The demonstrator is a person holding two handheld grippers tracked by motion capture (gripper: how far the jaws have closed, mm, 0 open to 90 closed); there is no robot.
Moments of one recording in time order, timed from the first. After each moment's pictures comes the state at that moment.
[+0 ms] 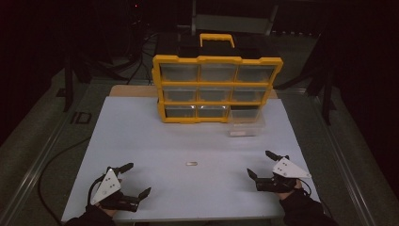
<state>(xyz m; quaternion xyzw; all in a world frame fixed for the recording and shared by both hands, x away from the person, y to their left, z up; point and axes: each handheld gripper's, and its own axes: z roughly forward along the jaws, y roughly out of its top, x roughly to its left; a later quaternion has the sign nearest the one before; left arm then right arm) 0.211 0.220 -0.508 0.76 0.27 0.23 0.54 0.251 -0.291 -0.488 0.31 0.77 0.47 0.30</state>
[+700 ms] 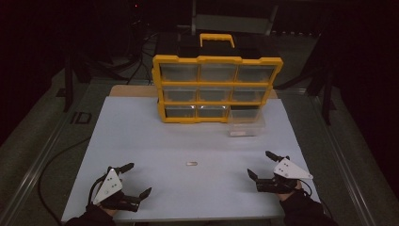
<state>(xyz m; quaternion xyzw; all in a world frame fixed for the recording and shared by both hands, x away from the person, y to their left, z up) 0.212 0.217 -0.507 0.77 0.27 0.23 0.53 0.249 -0.292 -0.487 0.31 0.77 0.48 0.29</state>
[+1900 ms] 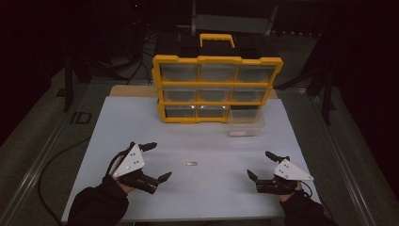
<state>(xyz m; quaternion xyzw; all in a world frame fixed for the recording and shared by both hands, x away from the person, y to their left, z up) 0.255 0.164 -0.439 0.80 0.18 0.20 0.53 0.245 -0.290 -0.484 0.30 0.77 0.48 0.30</state>
